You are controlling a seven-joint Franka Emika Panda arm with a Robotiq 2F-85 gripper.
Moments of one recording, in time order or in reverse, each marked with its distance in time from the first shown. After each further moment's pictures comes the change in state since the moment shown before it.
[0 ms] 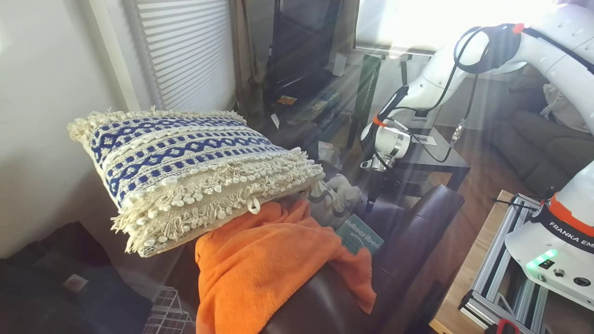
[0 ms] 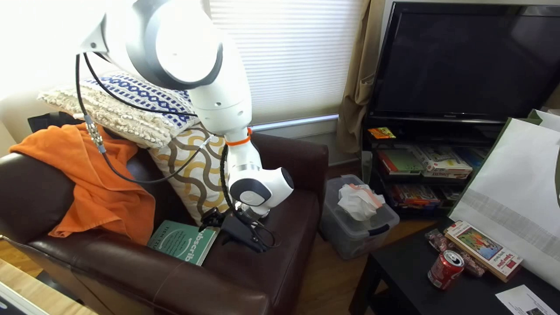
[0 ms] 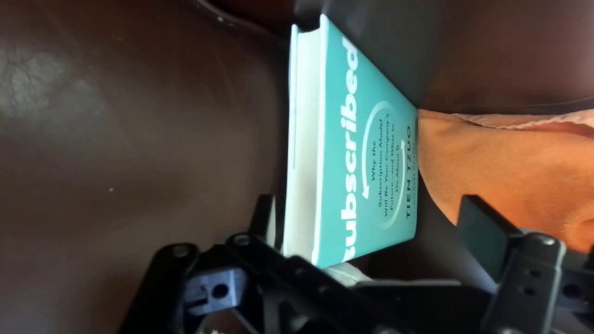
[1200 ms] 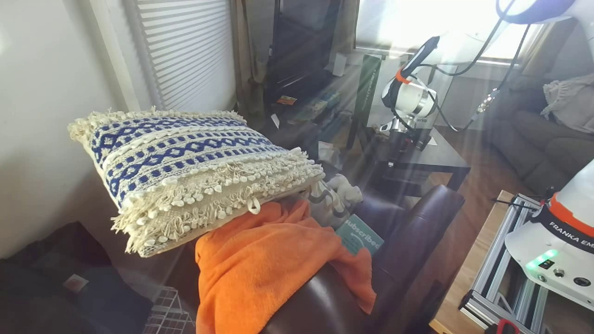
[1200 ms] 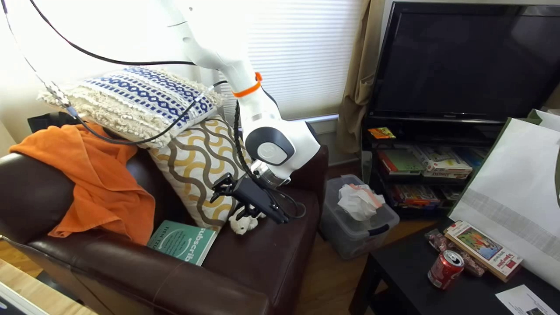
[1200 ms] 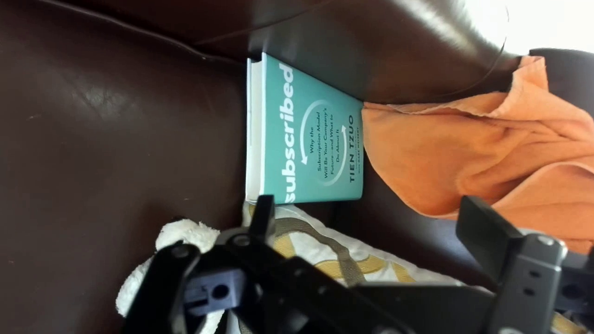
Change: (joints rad) arm 0.053 -0.388 -0.184 -0.207 0.000 -0.191 0.047
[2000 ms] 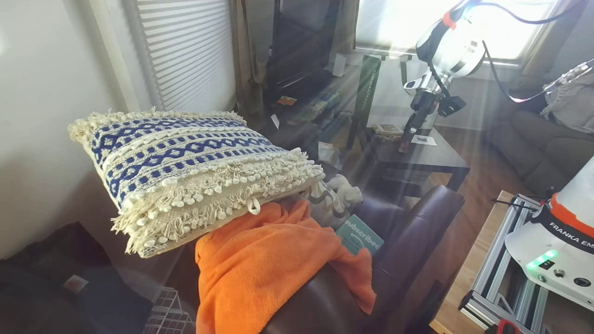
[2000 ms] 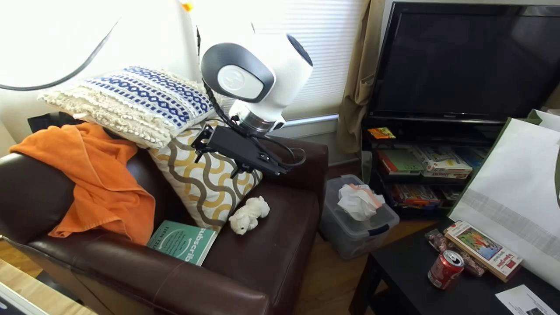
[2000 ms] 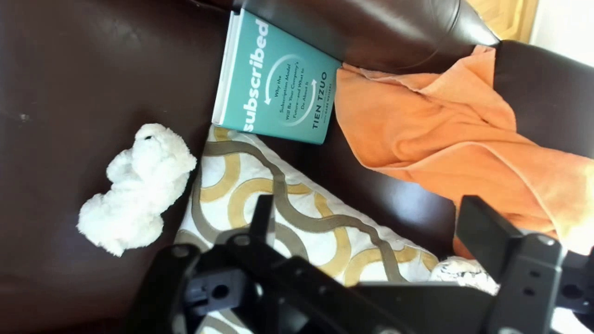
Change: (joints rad) arm 0.151 -0.530 -0.175 -0.343 0.002 0.033 -0.074
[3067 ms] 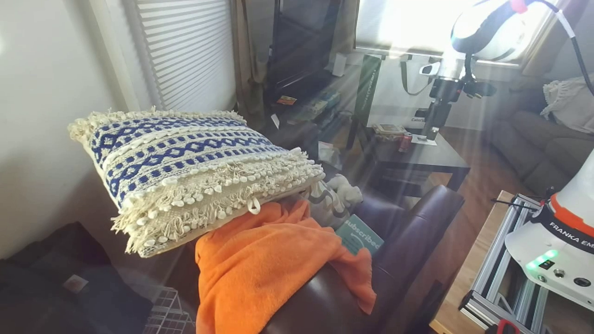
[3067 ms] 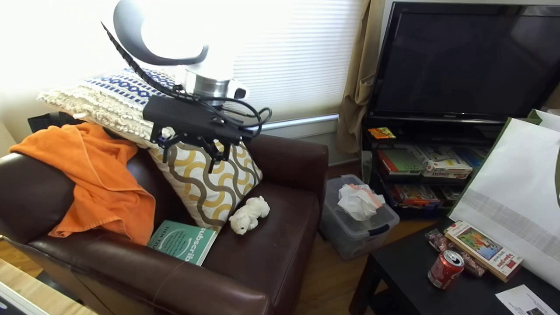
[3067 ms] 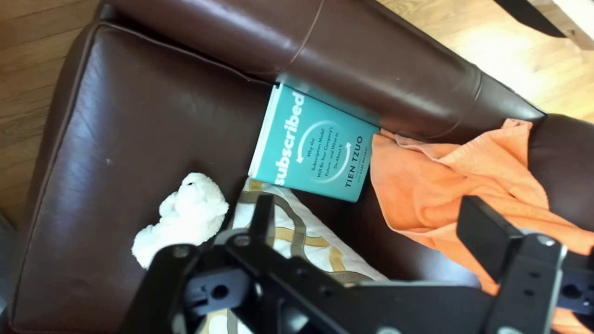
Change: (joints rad) arm 0.251 -0.423 -0.142 -0.301 -0.432 0.180 0.409
